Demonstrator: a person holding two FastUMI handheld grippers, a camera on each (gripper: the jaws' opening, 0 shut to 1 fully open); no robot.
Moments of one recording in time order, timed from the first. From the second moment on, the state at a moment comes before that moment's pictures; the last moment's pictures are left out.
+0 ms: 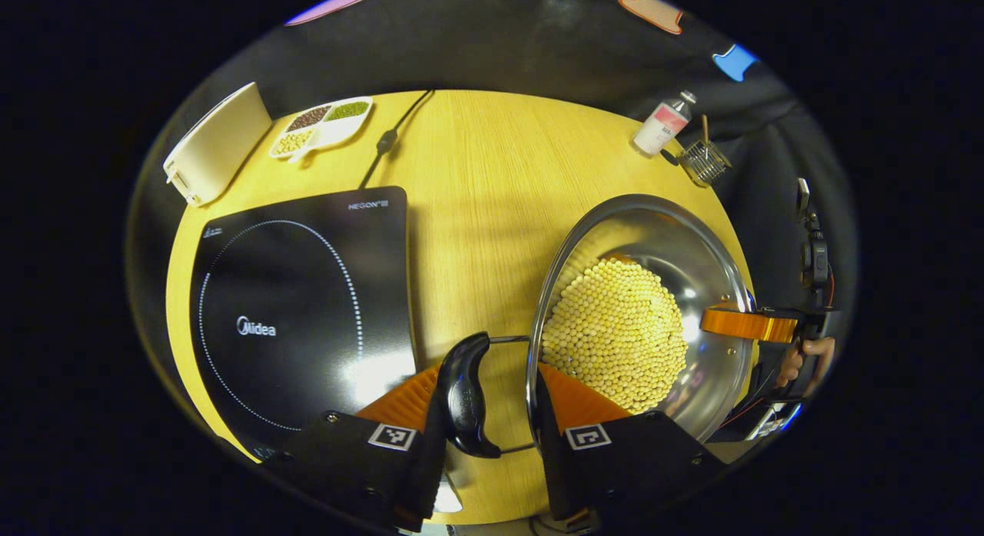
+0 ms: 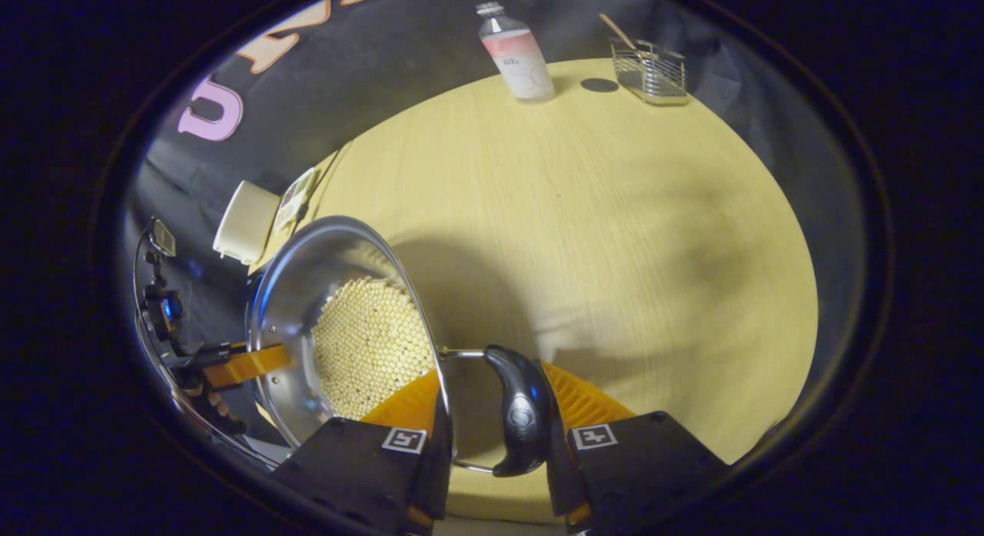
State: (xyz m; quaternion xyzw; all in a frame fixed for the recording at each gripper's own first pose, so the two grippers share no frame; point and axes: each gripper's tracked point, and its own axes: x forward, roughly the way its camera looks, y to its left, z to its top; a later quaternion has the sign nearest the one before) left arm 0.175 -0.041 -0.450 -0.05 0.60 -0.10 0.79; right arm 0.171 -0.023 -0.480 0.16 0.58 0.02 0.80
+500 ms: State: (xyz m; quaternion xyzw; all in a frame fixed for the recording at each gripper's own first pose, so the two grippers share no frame) left arm 0.167 0.032 -0.408 -0.07 0.57 -0.06 0.82; right arm 0.173 0.054 -0.454 0.15 0.56 0.05 0.81
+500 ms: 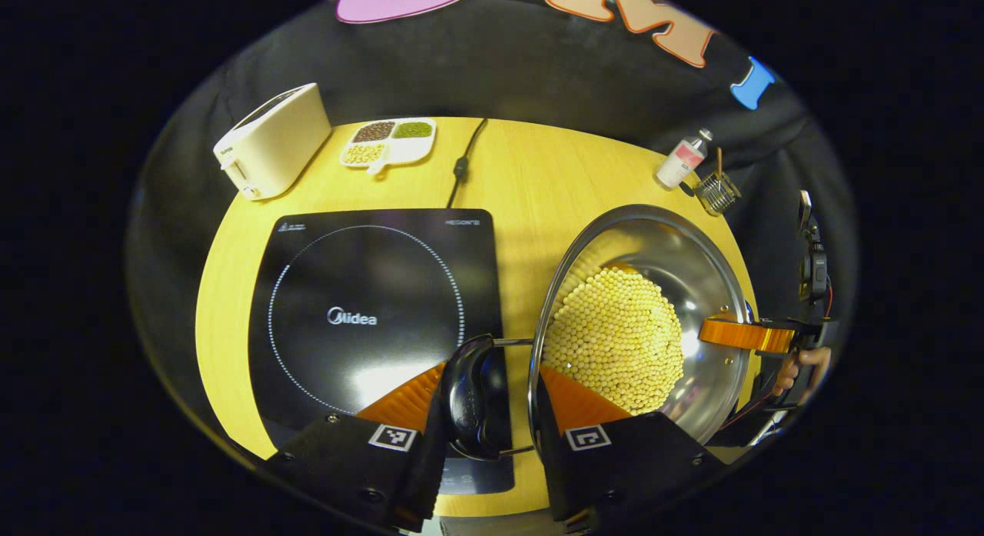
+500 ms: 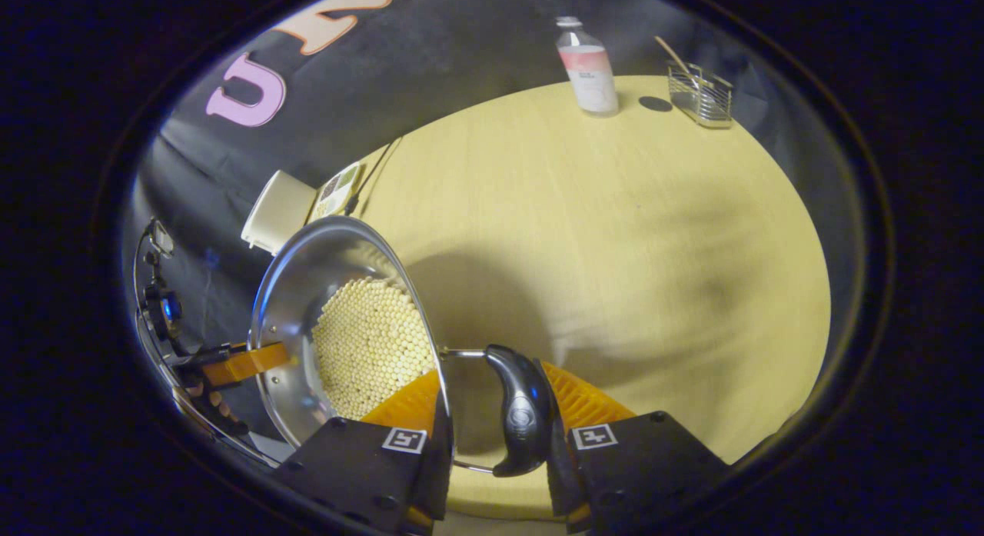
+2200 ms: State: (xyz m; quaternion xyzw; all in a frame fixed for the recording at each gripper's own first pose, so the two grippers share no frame) left arm 0.226 0.272 -0.434 -0.01 0.52 -0.11 0.84; right arm 0.199 0.297 -0.464 0.15 0.54 -0.04 0.82
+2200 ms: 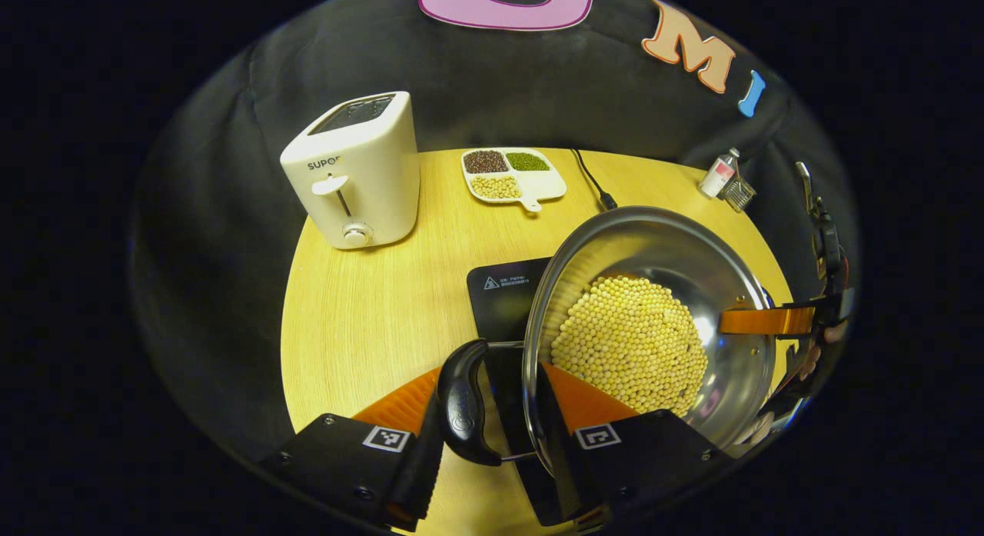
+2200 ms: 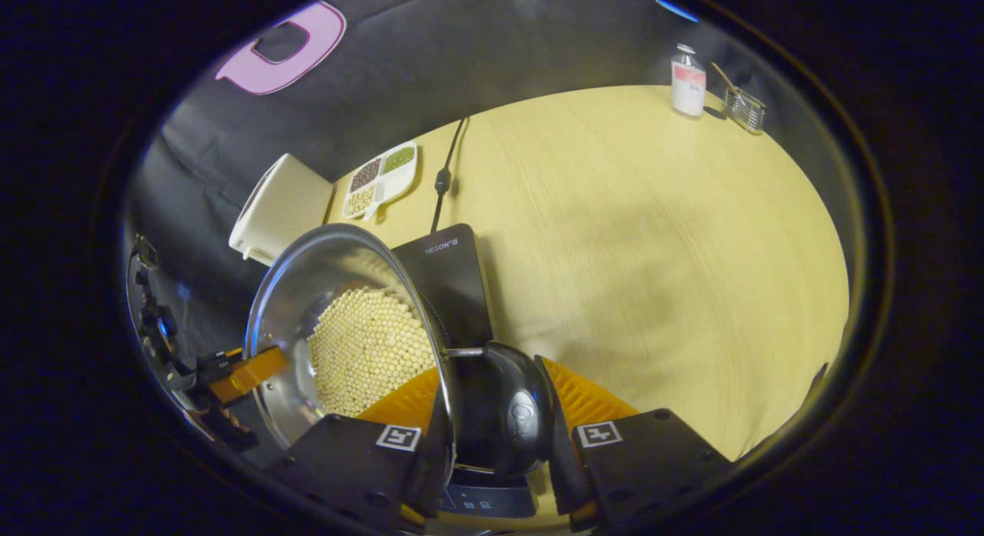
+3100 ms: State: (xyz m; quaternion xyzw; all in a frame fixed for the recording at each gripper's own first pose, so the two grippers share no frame) left arm 0.219 0.250 -0.273 0.05 0.31 -0.03 0.95; right arm 0.208 0.236 -0.305 0.17 0.33 -0.01 0.93
